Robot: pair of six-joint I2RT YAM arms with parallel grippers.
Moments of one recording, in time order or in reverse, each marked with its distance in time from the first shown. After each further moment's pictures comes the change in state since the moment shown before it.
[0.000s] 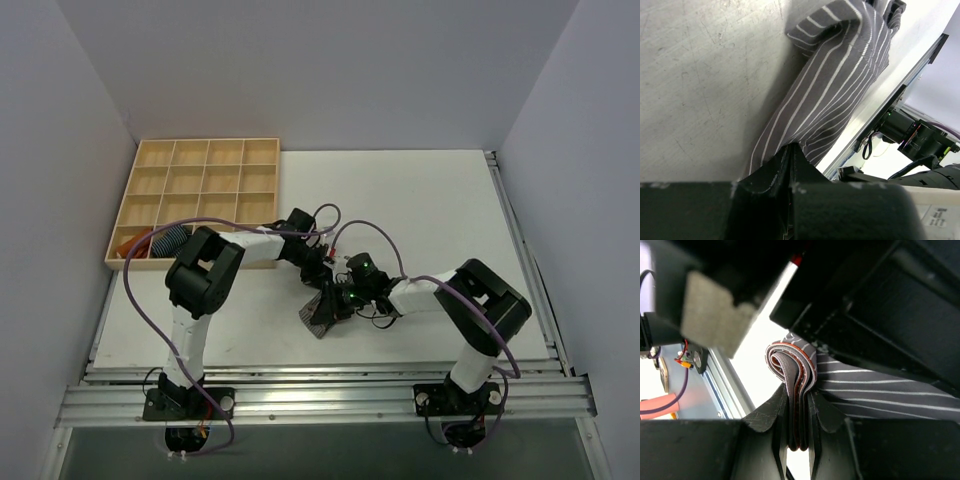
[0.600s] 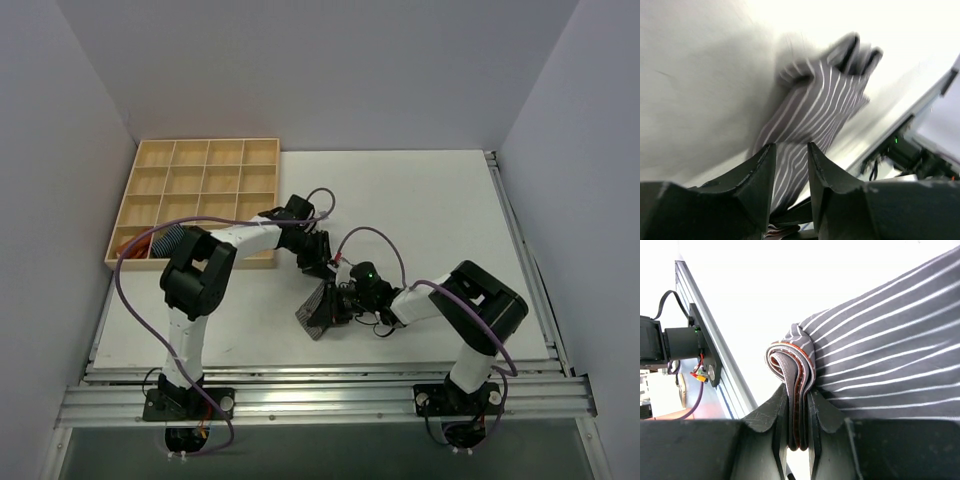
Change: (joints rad) left arm 0.016 -0.033 0.075 -0.088 -0.138 0.002; right arm 0.025 0.019 -0.106 0.253 0.043 0.147
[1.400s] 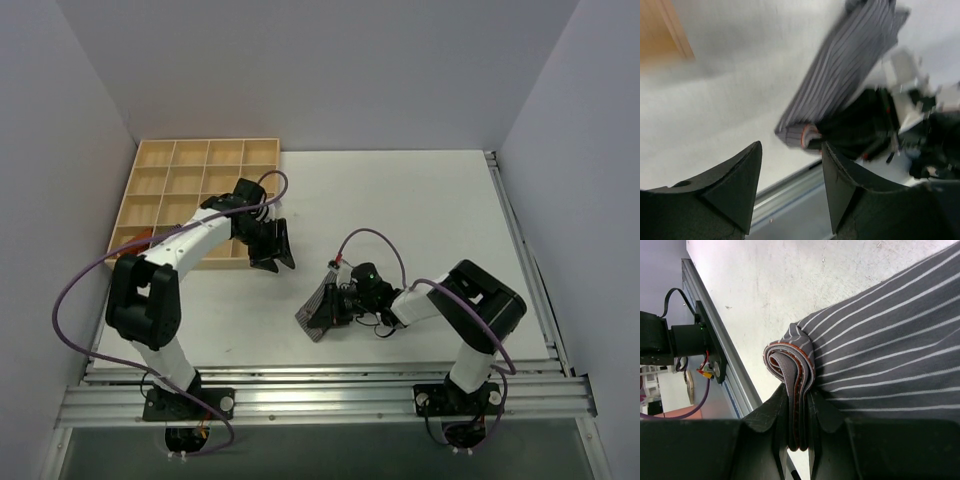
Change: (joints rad) left arm 0.195 -0.293 -0.010 -0.396 -0.166 0.167; right arm -0.002 0.007 -0.016 0.027 -0.023 0.029
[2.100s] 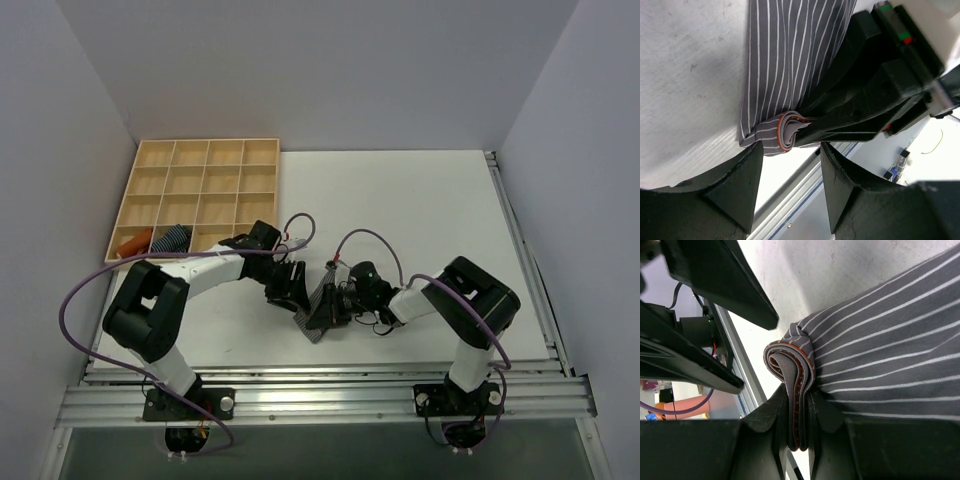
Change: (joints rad) left arm -0.140 -0.118 -0.406 0.323 0.232 0.084; right arm -0.014 0.045 0.018 0.031 -0.076 0.006
